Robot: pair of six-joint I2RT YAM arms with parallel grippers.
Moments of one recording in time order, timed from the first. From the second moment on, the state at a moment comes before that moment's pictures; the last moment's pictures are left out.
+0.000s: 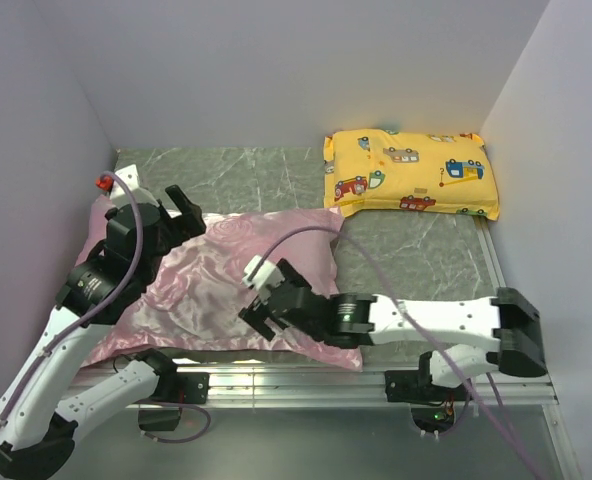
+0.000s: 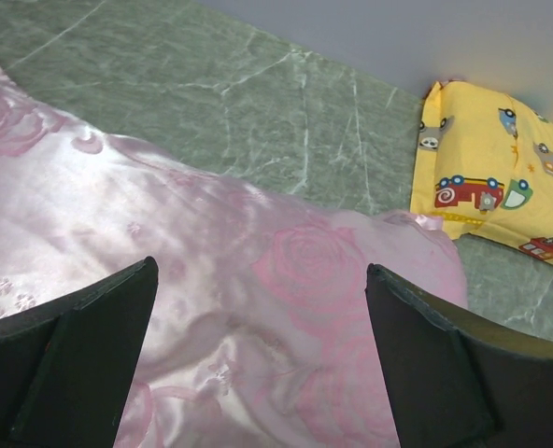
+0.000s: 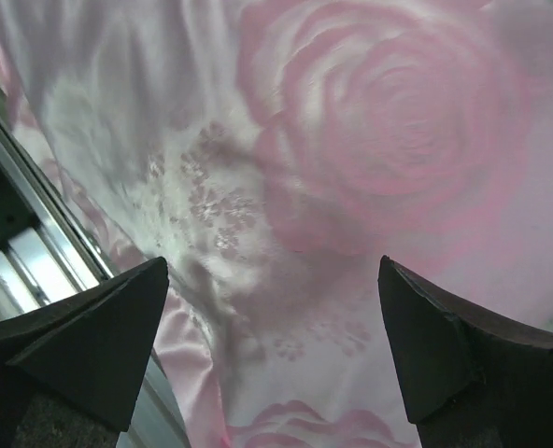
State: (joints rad) left arm -0.55 0.83 1.19 -0.72 -0.55 -0.59; right arm 1.34 1.33 1.02 -0.25 0.45 0.12
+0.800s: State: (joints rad) left arm -0.55 0.83 1.39 -0.82 -0.52 -0.56; right arm 1.04 1.64 1.72 -0.58 0.06 0.26
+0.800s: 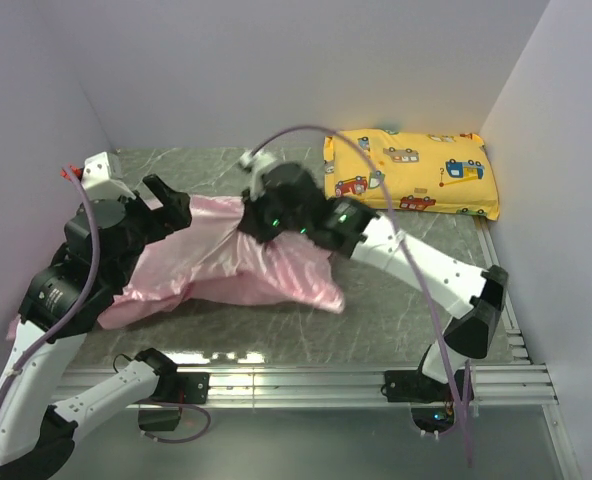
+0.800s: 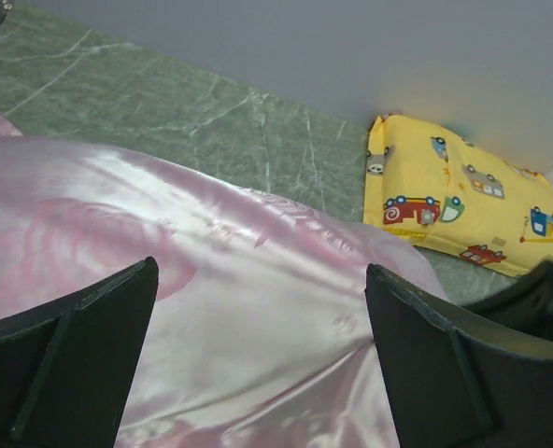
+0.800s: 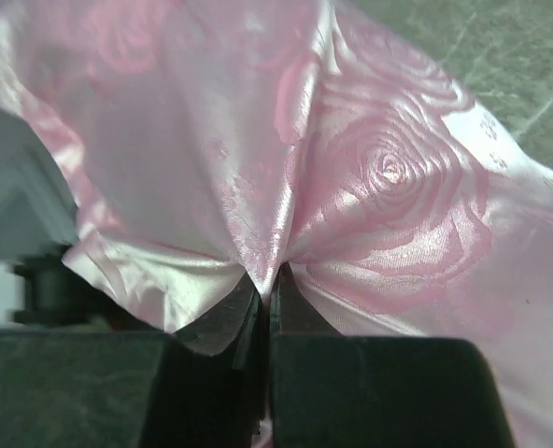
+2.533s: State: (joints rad) left arm -0.59 1.12 1.11 -0.73 -0.52 -0.55; right arm 0.48 1.62 1.45 -0.11 -0.54 0.94
